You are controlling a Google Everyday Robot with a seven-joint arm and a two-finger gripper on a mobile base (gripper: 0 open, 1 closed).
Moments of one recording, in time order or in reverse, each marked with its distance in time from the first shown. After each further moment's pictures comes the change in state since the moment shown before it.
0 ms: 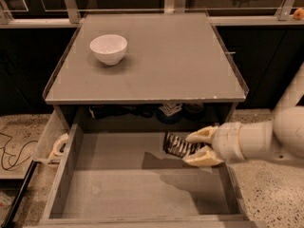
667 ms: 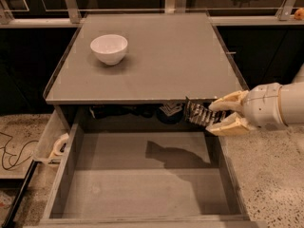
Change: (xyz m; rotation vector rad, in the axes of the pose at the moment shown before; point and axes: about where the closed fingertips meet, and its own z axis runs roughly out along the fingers) arm -0.047 -0.063 -0.095 0.084 0.003 -0.075
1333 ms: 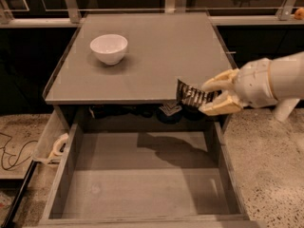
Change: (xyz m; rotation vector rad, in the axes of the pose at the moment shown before) arm -0.029 -0.039 0.007 -0.008 -0.018 -0.054
